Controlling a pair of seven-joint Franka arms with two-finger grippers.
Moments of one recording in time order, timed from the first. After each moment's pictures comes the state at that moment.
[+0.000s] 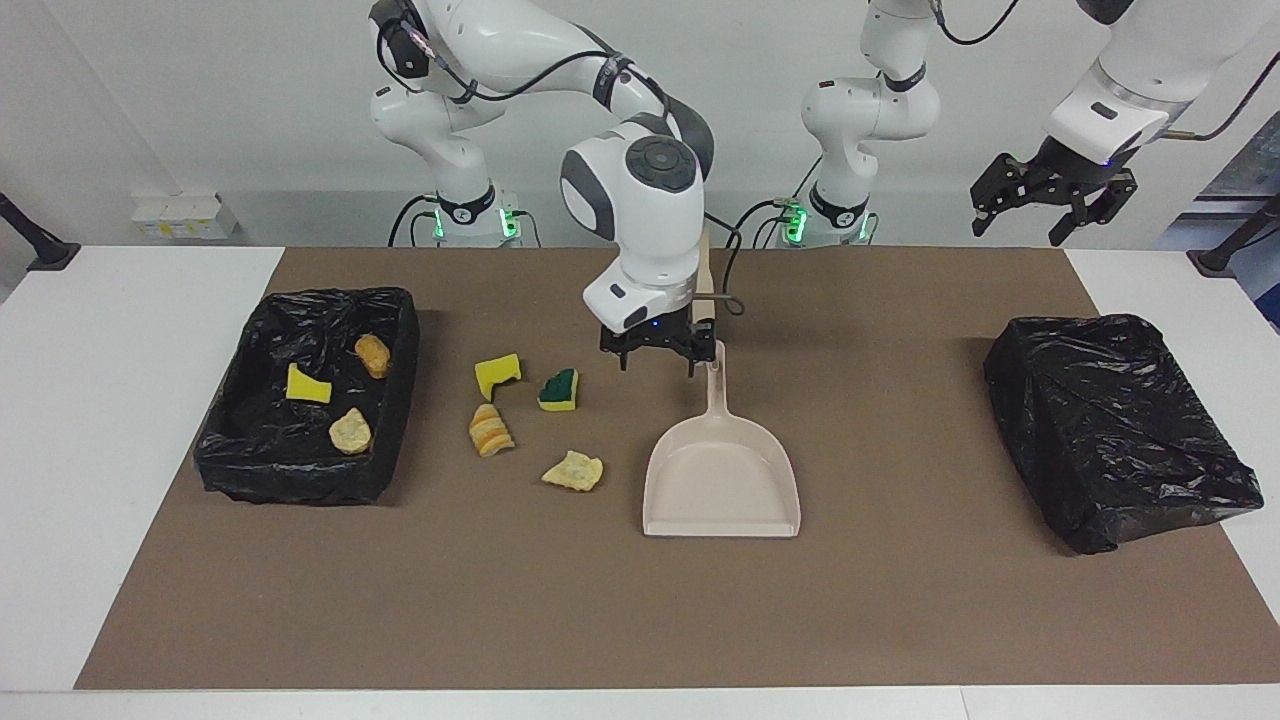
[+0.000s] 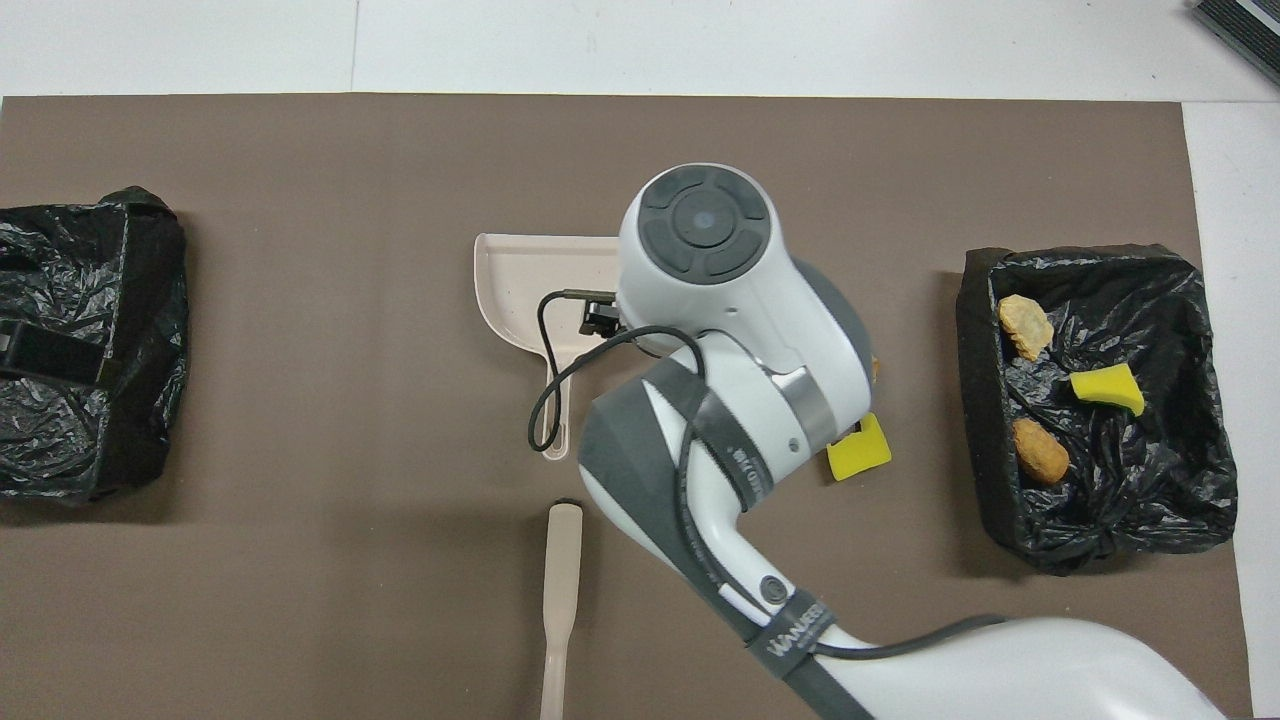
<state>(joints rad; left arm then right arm) -0.11 -0.02 0.06 -1.48 -0.04 1.40 0.14 0.40 0.41 0.18 -1.40 -0.04 1.82 0.74</state>
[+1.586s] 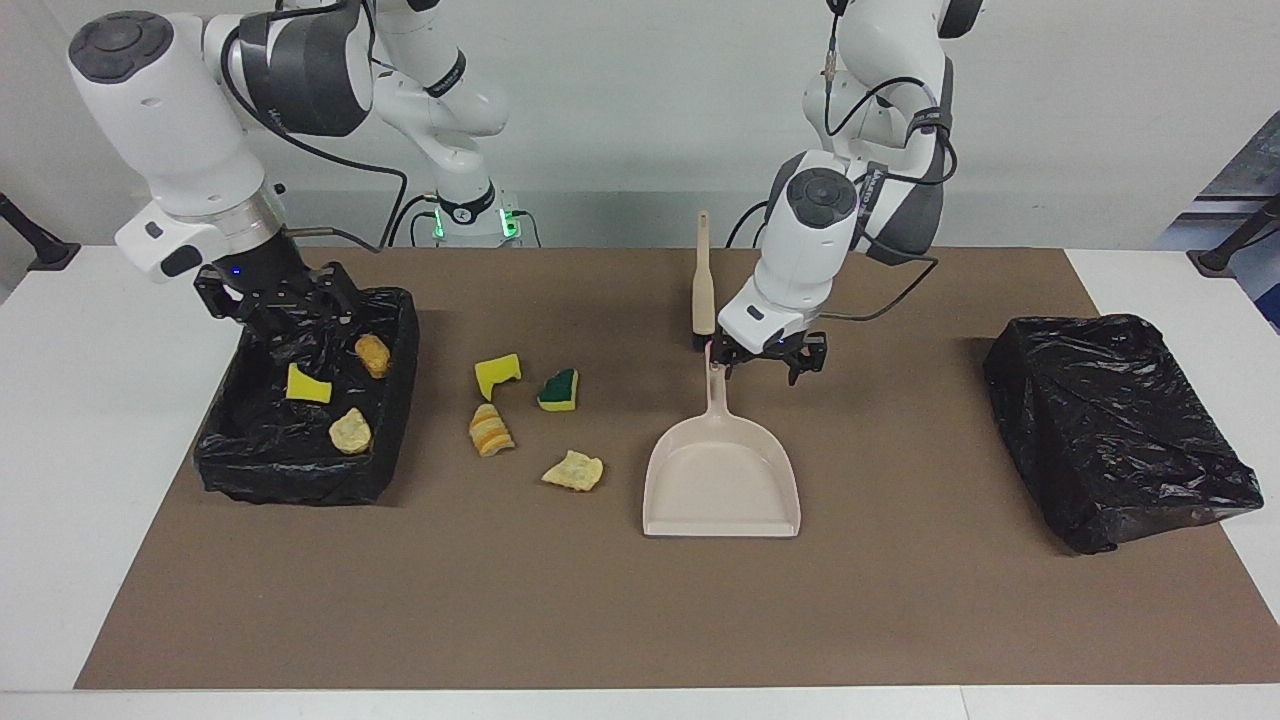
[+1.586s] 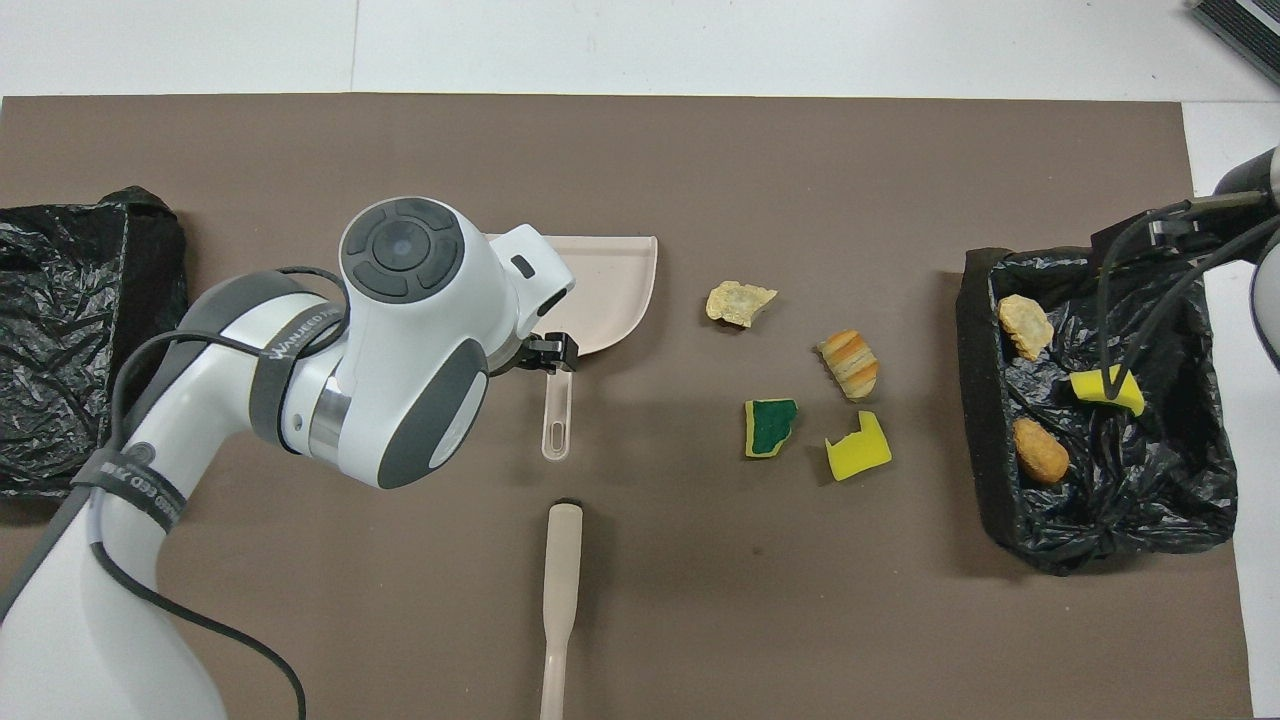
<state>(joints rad) -0.55 0.26 0.02 -1.76 -0.04 2.00 -0.34 -0.18 0.19 0.16 -1.40 -0.07 1.61 -0.05</state>
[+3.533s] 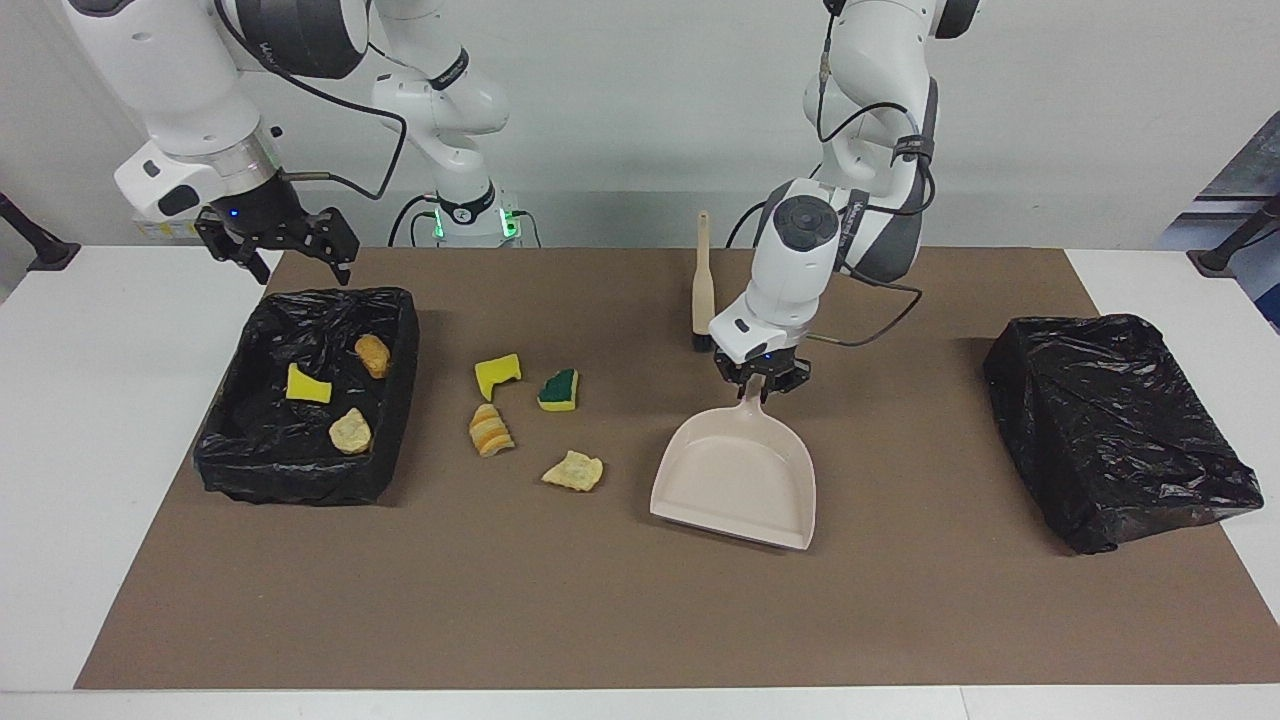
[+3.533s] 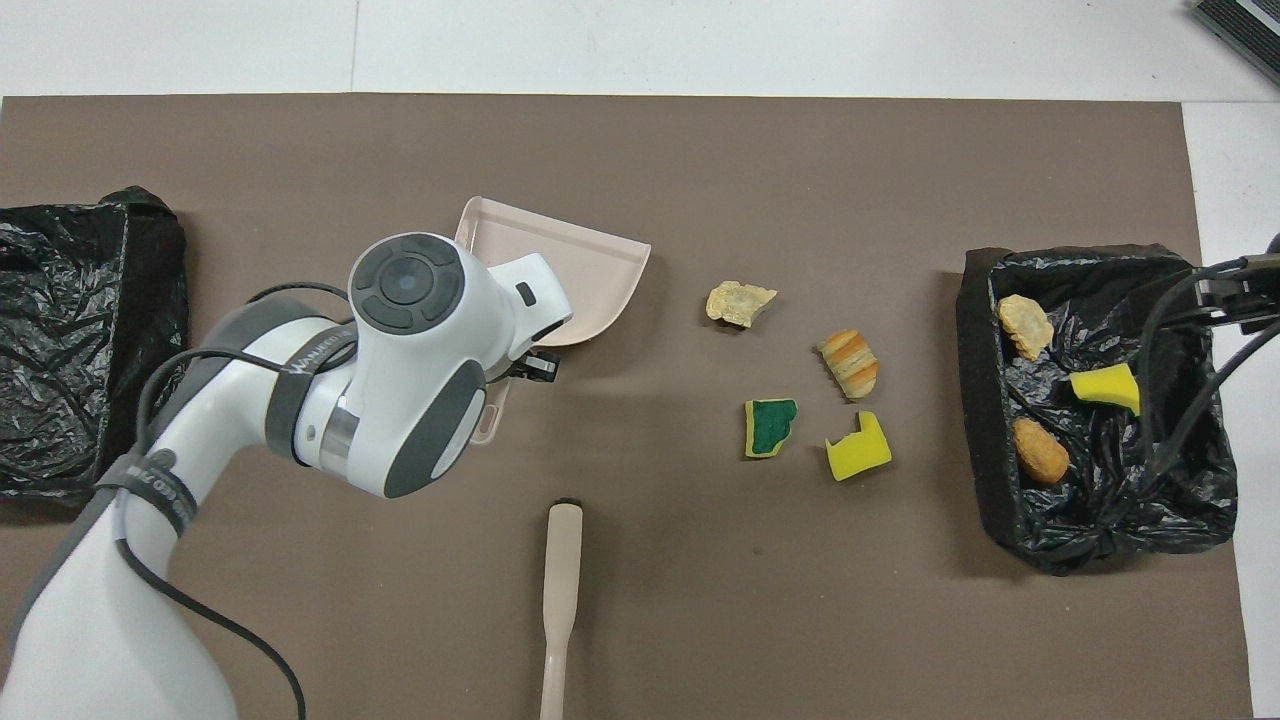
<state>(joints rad) -0.54 0.24 0.05 -1.83 -0.02 2.09 -0.05 -0.06 0.07 0.02 -1.48 -0.04 1.50 -0.05</state>
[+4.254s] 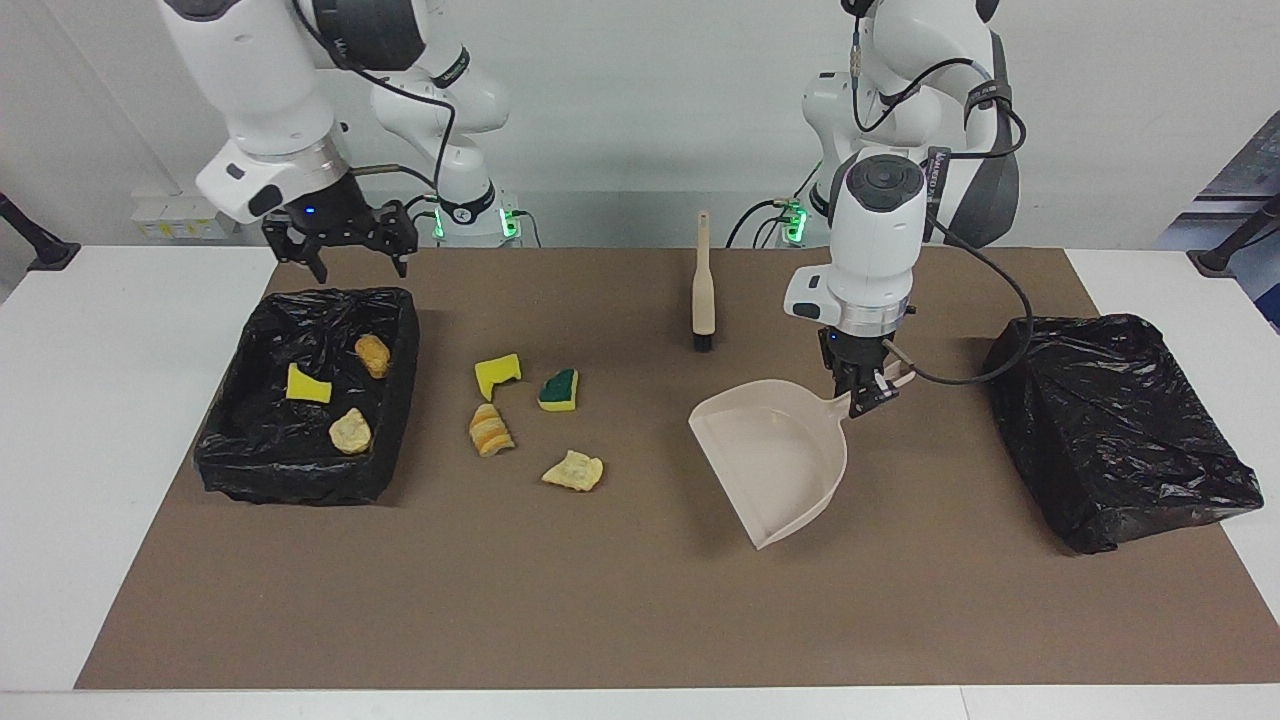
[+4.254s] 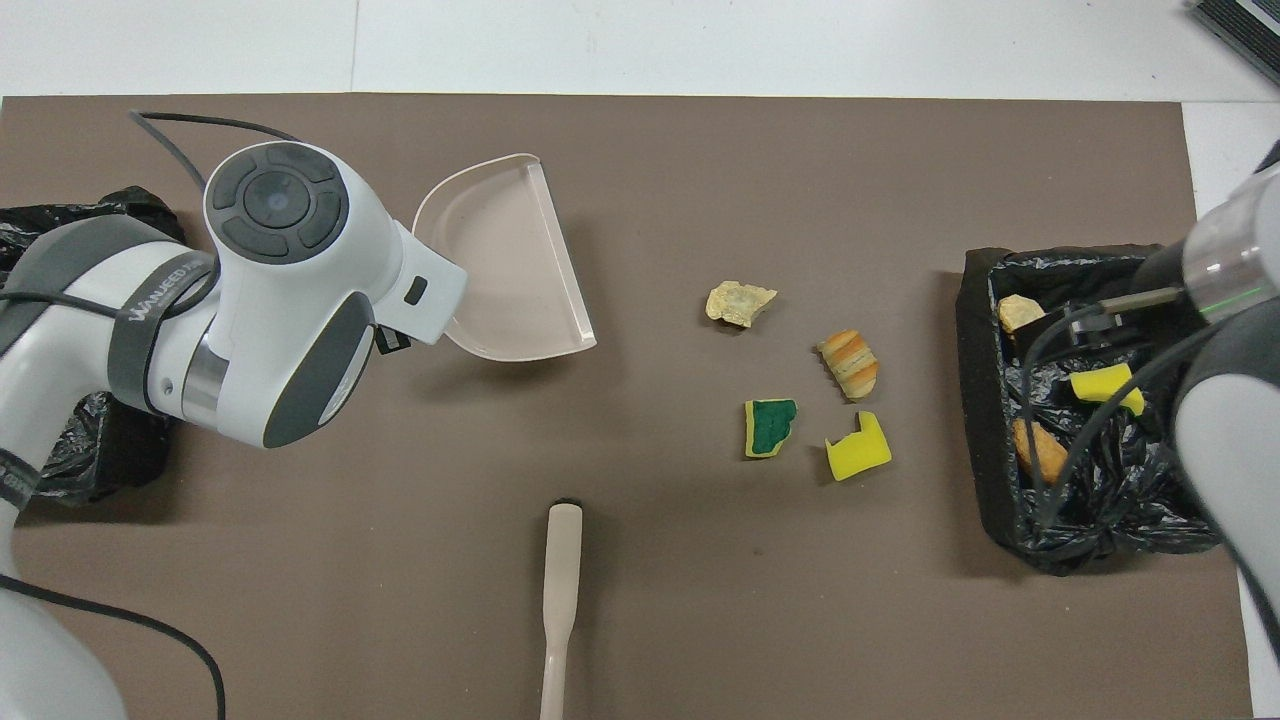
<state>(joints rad) -0.44 0.24 0.05 -1.69 0.21 1.99 0.87 0.11 0.02 0.03 -1.56 -0.03 1.50 0.01</state>
